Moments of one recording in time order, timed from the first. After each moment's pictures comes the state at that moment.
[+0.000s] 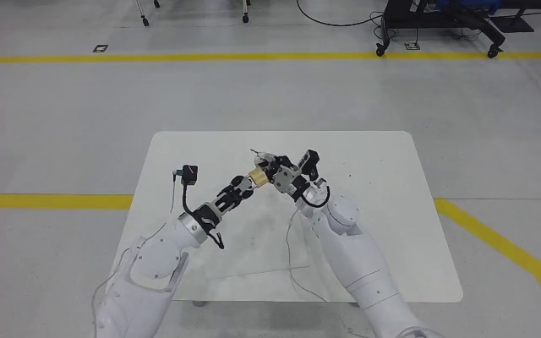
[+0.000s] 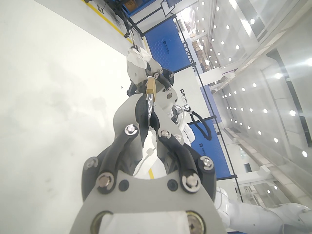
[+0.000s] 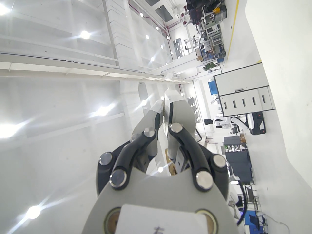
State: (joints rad) left arm 1.19 -1.30 -1.26 -1.66 0.13 -0.11 -0.46; right arm -0.87 -1.51 1.17 -1.11 0.70 0.03 0.53
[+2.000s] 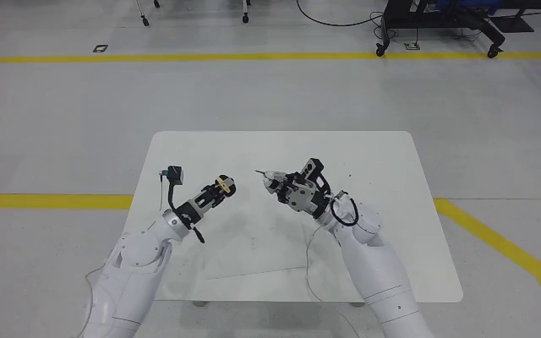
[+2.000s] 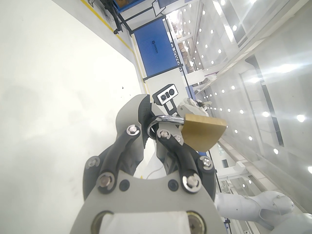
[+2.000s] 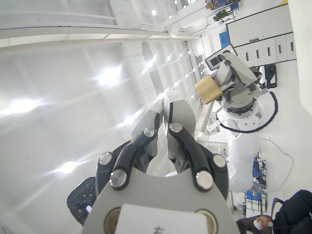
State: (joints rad) left arm 1.09 -1.28 -1.34 -1.34 -0.09 -0.36 -0.63; right arm -0.98 -1.44 1.26 -1.26 0.72 0.18 0.87
